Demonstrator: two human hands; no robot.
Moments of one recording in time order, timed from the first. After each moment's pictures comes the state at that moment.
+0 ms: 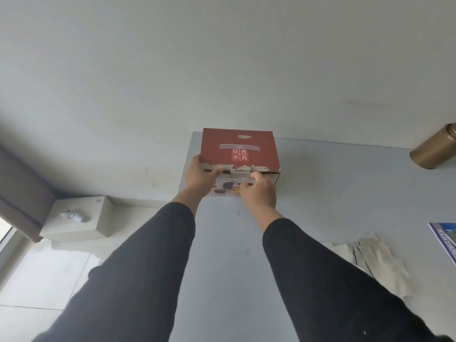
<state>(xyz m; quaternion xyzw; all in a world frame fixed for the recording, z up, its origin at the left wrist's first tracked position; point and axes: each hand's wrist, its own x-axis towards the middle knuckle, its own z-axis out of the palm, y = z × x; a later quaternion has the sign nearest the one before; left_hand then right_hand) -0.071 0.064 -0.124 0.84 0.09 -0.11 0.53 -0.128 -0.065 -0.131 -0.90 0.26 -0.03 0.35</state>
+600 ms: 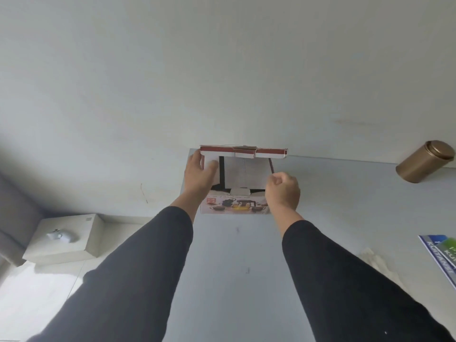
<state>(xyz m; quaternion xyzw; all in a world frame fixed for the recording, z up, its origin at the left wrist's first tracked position) -0.044 0.061 -0.096 0.80 0.01 -0.02 0.59 -0.113 -0.101 -0.094 -0.83 0.36 -0.15 0.39</state>
